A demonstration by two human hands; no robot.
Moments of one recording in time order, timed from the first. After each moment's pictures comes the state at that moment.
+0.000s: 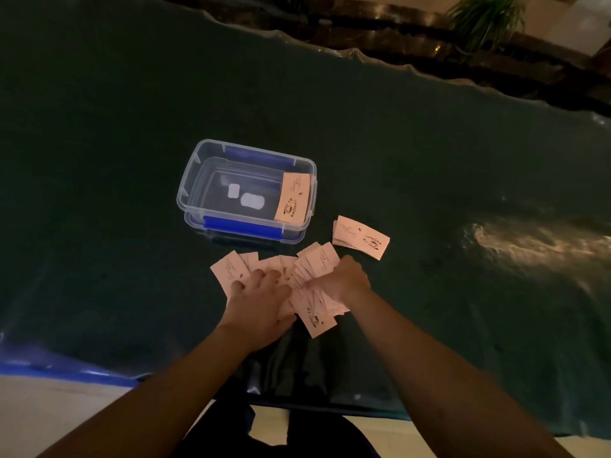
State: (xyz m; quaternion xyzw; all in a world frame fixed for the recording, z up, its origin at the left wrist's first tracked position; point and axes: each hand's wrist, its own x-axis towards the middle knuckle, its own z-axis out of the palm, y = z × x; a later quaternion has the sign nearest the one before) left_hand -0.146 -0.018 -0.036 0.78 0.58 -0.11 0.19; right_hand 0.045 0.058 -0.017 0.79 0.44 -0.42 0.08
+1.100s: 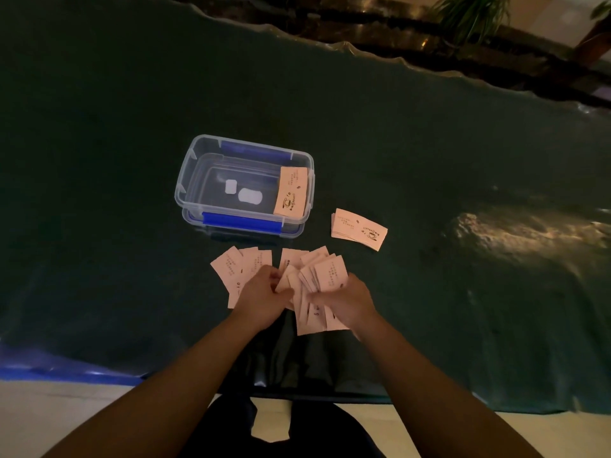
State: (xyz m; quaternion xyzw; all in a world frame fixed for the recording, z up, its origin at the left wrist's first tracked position) left_hand -0.140 -0.010 -0.034 0.50 0.68 0.13 0.52; right_hand 0.049 -0.005 -0.018 0.77 0.34 -0.52 -0.12
